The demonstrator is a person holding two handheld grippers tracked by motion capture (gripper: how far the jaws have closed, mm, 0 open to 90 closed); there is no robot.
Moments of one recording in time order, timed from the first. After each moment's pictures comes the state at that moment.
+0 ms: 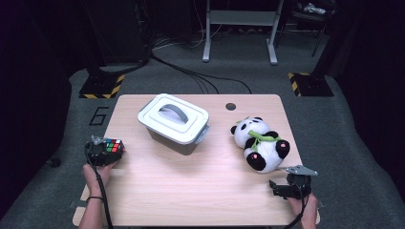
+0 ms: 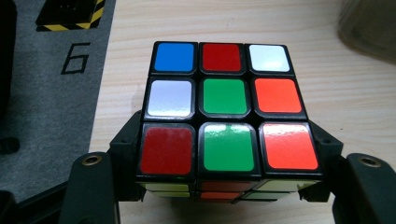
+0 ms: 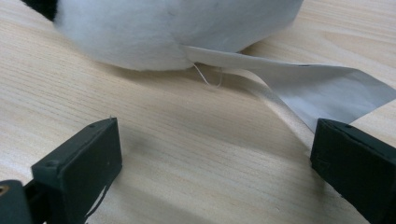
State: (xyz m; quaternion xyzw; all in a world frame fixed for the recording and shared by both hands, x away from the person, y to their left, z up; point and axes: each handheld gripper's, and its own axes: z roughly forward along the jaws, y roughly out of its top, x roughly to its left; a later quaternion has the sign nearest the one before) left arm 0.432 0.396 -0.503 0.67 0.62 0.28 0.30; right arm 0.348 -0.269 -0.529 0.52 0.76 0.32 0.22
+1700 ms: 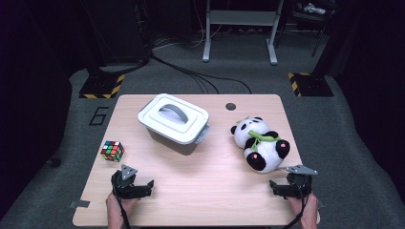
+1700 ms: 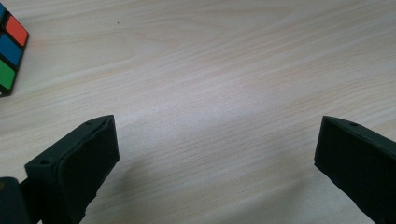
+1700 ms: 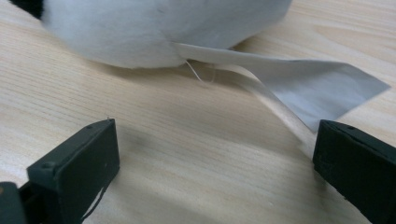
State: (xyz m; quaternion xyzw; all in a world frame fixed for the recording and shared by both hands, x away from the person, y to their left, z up) left arm 0.339 0.294 -0.527 0.74 0.53 0.23 0.33; right arm 0.349 -0.268 -0.527 0.54 0.75 0.31 0.22
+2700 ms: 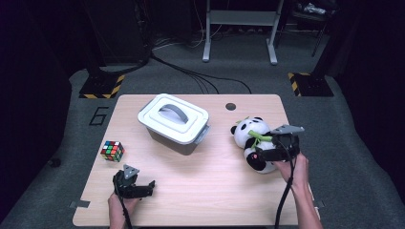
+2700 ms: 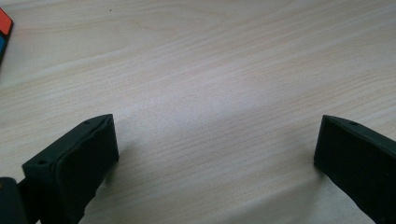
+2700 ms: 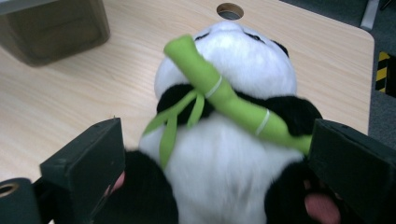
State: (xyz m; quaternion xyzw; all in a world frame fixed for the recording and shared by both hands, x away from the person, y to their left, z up) left arm 0.342 0.292 -0.531 0.75 0.53 0.22 0.32; right arm 0.412 -0.202 -0.399 0.48 0.78 0.32 0.24
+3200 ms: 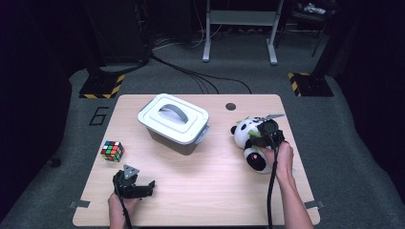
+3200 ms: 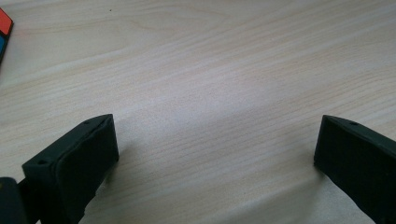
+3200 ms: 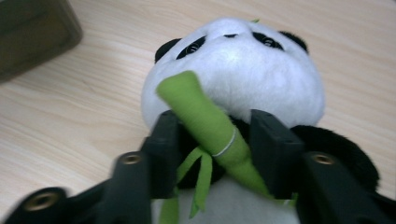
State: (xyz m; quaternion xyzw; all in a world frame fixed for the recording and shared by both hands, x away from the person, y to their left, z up) left arm 0.342 0.292 -0.531 0.75 0.53 0.22 0.32; right arm 0.462 -0.173 -0.411 0.53 0.78 0.27 0.21
